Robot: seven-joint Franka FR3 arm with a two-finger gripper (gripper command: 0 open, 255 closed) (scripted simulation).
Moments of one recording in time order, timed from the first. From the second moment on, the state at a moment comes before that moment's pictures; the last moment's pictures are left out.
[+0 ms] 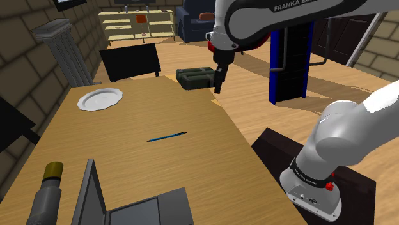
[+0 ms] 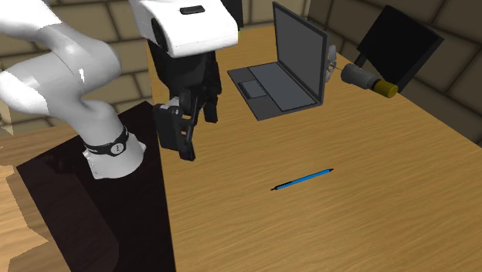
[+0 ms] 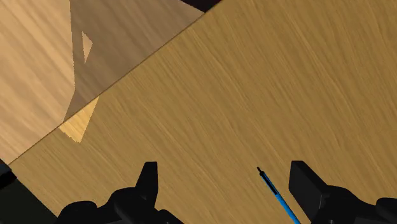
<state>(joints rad) 0.07 -0.50 0.09 -2.39 0.00 1.95 -0.28</state>
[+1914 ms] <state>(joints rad) 0.26 0.36 0.23 -1.94 -0.01 2.35 -0.59</state>
